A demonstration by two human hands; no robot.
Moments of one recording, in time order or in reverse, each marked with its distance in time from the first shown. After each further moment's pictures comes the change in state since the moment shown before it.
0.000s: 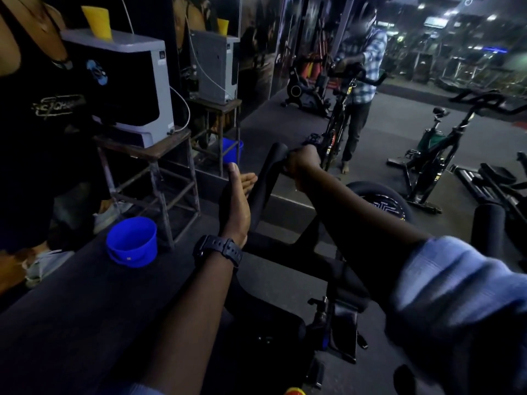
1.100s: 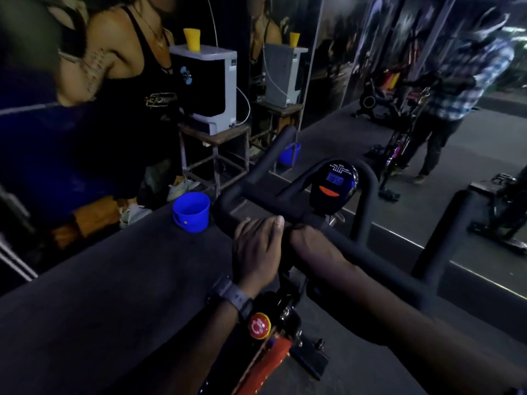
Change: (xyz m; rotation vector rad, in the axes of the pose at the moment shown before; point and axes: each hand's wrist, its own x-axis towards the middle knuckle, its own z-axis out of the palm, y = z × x) left_hand -0.238 -0.052 0.044 1.075 0.256 0.492; right_hand -0.206 0.129 -0.146 -1.003 -0.648 -1.048
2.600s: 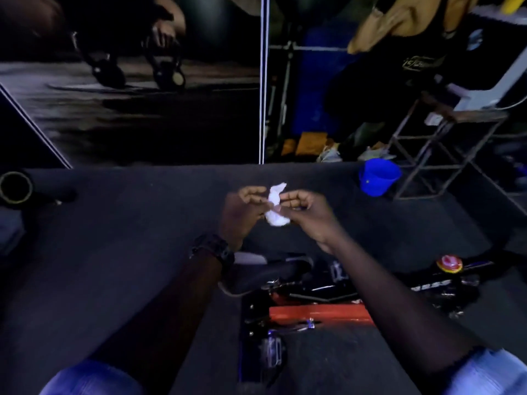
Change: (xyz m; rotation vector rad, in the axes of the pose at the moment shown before) left_hand -0.388 -0.075 -0.390 -0.437 0.479 -0.835; right_hand -0.122 -0.463 0.063 1.351 -0.325 -0.287
